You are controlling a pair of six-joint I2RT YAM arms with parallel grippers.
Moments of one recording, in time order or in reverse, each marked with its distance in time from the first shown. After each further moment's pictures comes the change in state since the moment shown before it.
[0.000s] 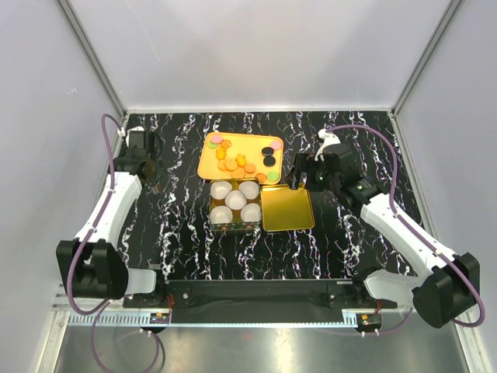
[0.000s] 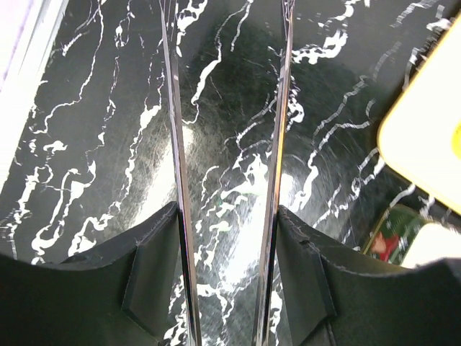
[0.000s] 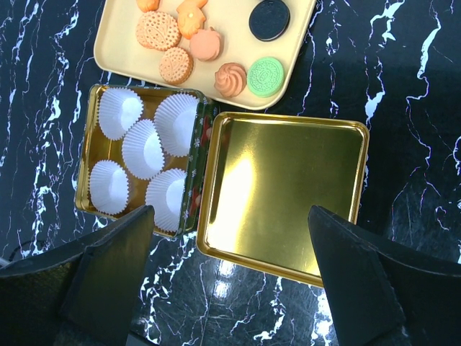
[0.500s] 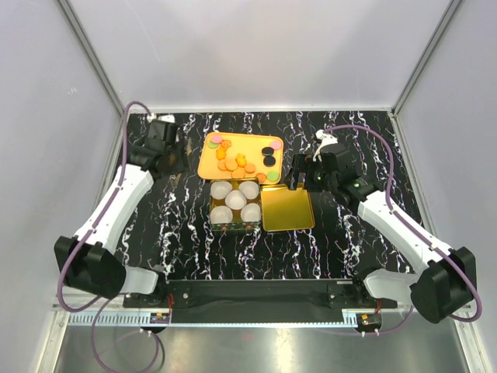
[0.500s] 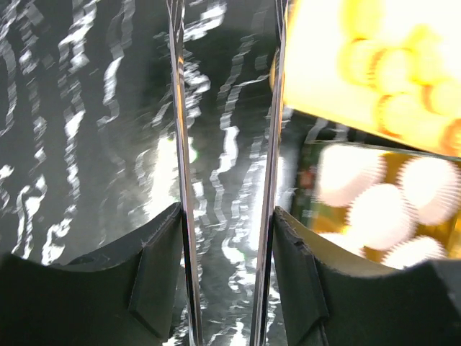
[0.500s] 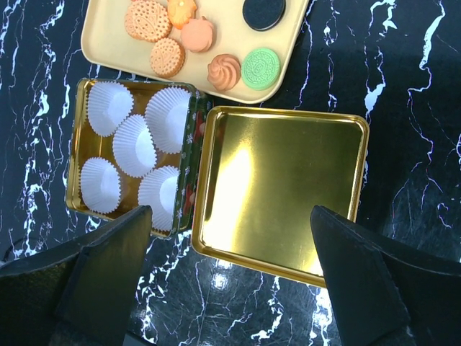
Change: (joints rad) left arm -0.200 -0.018 0.135 -0.124 0.079 0.040; right arm 0.000 0.035 0.000 0.000 0.001 0.000
